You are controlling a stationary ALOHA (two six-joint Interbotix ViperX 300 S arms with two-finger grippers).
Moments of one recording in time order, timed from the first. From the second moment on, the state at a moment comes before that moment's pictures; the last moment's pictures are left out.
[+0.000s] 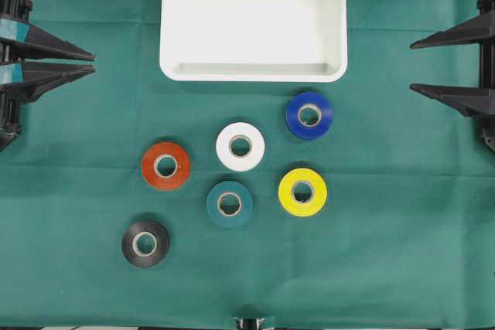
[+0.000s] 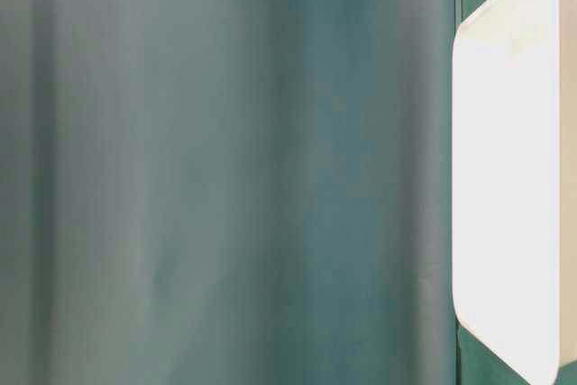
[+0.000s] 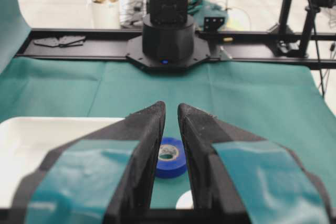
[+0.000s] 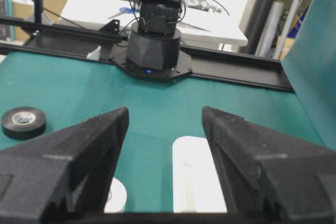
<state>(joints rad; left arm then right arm) 0.00 -0.97 1.18 0.00 -0.29 0.00 0.00 -0.97 1.19 0.00 -0.29 0.00</state>
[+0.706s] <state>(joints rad) -0.06 -0.97 1.20 -0.02 -0.29 -0.01 -0.01 -1.03 1.26 -0.01 -0.25 0.00</state>
